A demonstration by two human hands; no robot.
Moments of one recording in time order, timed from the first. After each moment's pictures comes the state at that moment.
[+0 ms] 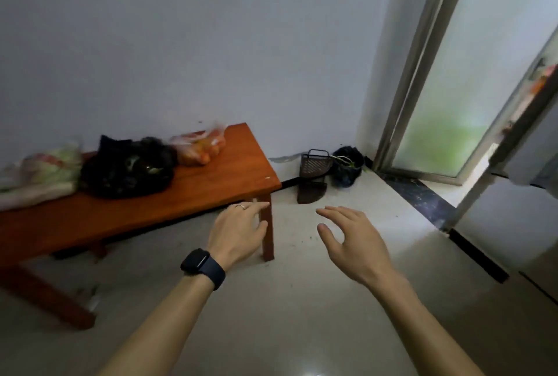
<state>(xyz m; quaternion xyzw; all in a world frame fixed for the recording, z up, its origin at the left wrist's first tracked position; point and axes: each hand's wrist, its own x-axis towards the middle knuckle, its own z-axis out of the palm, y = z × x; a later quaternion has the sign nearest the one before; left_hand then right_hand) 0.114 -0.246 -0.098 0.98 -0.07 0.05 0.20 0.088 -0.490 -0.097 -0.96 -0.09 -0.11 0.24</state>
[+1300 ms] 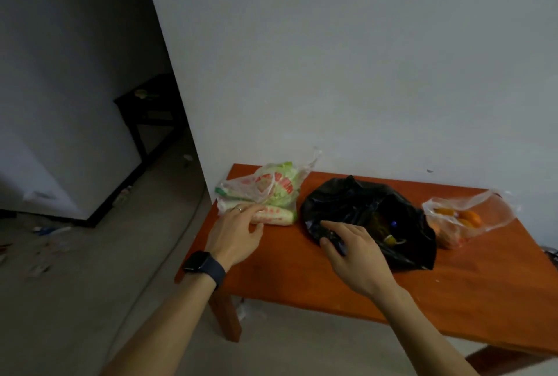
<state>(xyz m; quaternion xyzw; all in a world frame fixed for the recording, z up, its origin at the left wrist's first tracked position) 0.215 0.503 -0.132 0.95 0.21 0.12 0.20 0.319 0.258 -0.134 -0.89 -0.35 0.00 0.28</state>
